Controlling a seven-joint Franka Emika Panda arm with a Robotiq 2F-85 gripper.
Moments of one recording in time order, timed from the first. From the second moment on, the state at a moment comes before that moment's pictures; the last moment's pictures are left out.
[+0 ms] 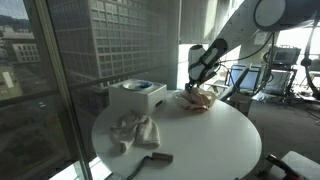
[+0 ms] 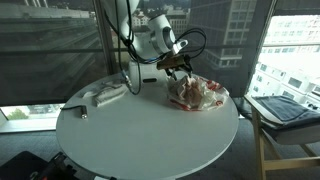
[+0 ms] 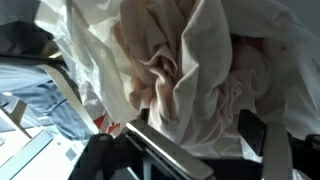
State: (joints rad) arm 0.10 0.70 -0.26 -1.63 -0.37 2.65 0.13
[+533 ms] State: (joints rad) arm 0.19 0.48 -0.18 -1.88 -0.45 2.67 0.13
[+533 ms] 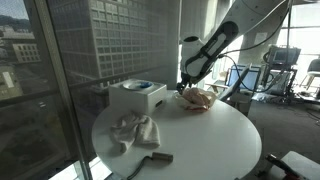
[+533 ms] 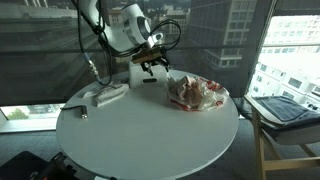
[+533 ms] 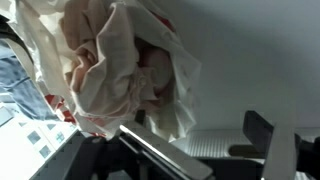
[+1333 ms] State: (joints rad) arm 0.02 0.69 -0.06 -1.71 -0.31 2.67 -0.11
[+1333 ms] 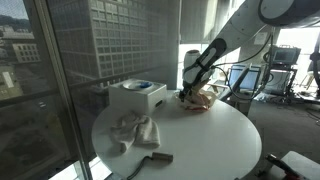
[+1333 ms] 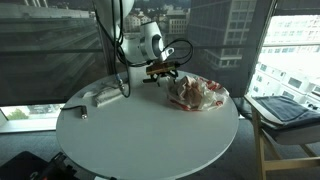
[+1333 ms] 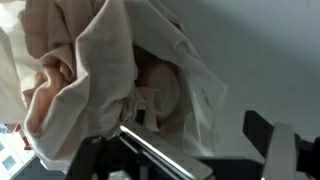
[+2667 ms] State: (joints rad) arm -0.25 0.85 0.27 -1.55 0.09 2.56 -0.44
